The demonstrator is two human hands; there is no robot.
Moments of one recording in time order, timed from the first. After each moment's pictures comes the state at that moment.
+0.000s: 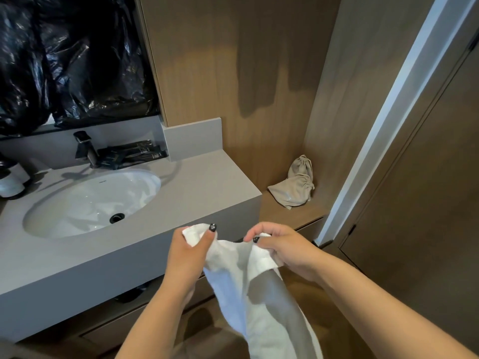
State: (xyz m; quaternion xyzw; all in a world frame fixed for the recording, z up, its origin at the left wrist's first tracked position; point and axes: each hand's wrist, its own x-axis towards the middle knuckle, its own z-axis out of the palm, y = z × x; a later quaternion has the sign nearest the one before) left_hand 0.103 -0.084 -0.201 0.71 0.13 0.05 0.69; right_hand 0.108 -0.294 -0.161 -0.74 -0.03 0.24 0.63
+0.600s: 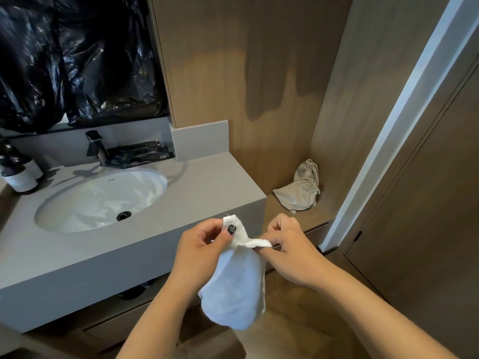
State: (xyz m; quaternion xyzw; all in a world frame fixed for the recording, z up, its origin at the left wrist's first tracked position) left_hand 0.081 -0.099 -0.159 0.75 0.01 0.04 0.66; right_hand 0.094 -0.296 -0.159 -0.92 -0.18 0.01 0.34
